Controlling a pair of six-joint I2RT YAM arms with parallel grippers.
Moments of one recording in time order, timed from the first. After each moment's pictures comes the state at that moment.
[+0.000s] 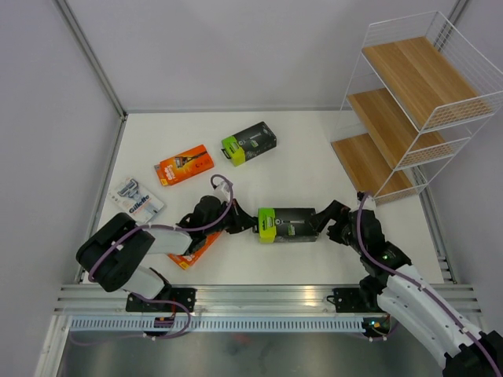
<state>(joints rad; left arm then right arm) -0.68 1.48 0.37 0.67 0.25 -0.87 0.47 0.57 0.27 -0.24 0.04 0.88</state>
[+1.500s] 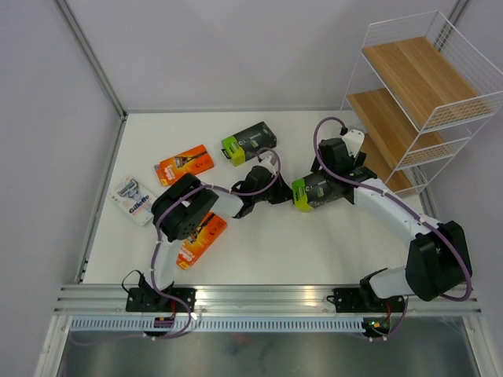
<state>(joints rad) -0.76 2.10 1.04 0.62 0.21 -0.87 0.43 1.38 0.99 -0.31 0.53 0.59</state>
